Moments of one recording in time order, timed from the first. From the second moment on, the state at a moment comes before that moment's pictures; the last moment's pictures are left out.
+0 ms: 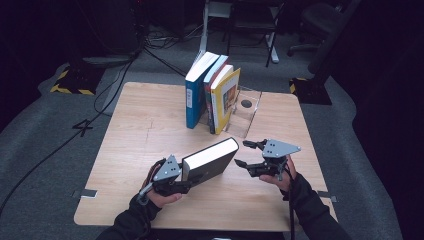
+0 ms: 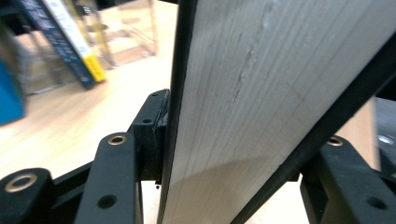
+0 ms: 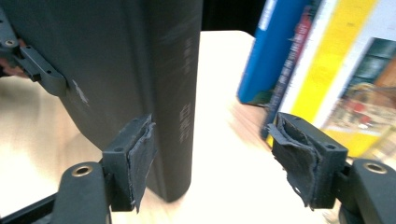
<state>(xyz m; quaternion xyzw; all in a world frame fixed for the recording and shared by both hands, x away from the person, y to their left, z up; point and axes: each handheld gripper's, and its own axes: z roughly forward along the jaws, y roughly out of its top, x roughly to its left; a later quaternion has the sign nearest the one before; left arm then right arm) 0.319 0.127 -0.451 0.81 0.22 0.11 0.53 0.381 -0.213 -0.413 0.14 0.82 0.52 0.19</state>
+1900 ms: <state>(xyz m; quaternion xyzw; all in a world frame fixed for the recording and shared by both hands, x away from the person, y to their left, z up) 0.336 0.131 -0.469 0.83 0.24 0.17 0.47 0.344 -0.159 -0.379 0.08 0.83 0.53 0.14</state>
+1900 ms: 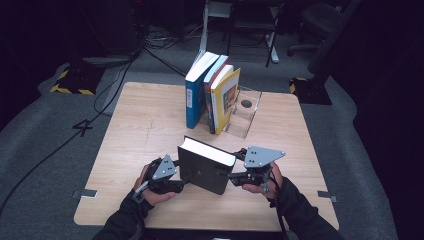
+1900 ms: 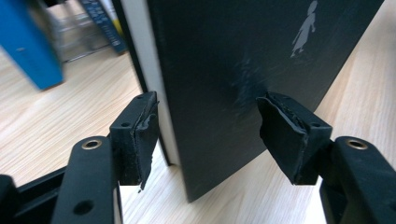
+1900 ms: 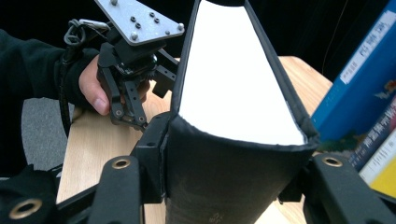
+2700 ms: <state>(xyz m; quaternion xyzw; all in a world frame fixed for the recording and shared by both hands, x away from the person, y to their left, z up) 0.358 0.072 -0.475 0.84 0.21 0.15 0.47 0.356 -0.185 -0.351 0.17 0.89 0.40 0.10</state>
